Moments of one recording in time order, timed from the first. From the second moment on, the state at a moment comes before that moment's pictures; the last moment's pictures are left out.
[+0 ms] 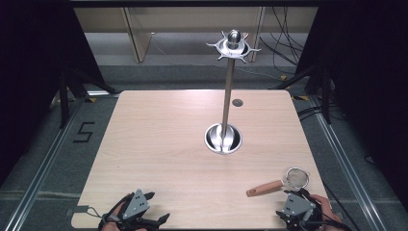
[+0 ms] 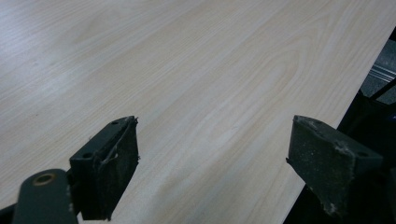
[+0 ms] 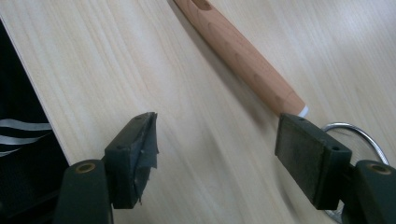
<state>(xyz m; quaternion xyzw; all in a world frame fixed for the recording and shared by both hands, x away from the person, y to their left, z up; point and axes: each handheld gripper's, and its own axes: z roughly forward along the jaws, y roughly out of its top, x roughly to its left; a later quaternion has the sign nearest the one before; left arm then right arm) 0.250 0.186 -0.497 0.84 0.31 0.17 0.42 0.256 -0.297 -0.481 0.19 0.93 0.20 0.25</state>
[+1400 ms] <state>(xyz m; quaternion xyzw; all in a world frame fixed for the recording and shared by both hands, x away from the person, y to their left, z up) 0.251 0.186 -0.497 0.84 0.30 0.16 0.42 0.337 -0.262 -0.466 0.14 0.96 0.14 0.18</state>
